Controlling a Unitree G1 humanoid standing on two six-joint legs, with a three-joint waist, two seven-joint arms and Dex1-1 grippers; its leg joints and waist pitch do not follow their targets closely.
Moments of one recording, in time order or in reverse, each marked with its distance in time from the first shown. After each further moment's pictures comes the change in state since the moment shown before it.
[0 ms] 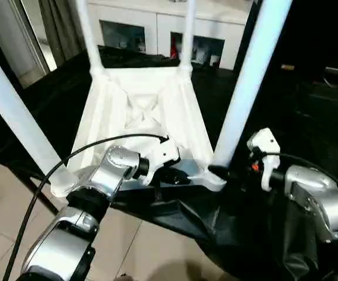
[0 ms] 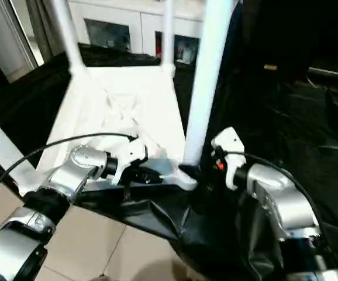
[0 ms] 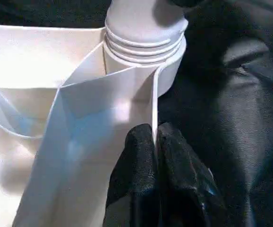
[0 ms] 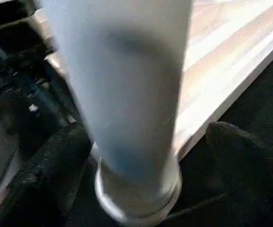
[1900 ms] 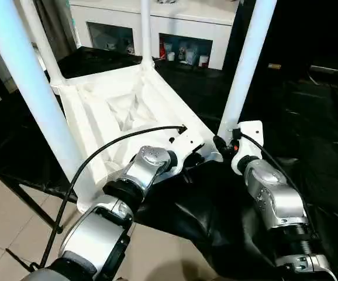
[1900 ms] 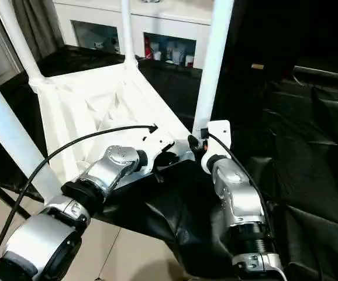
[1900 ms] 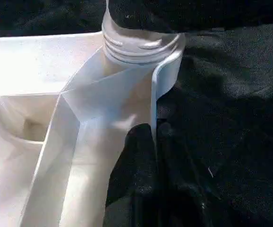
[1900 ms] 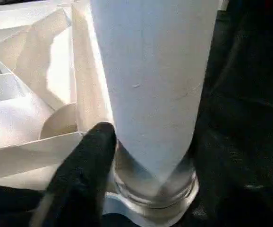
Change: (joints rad) left arm -0.158 -0.225 0.039 0.260 0.068 0.061 0.533; right arm -0.132 0.391 -0.104 0.233 -0.151 -0.072 -0.667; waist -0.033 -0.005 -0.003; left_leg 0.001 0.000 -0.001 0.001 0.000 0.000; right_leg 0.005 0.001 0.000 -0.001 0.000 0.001
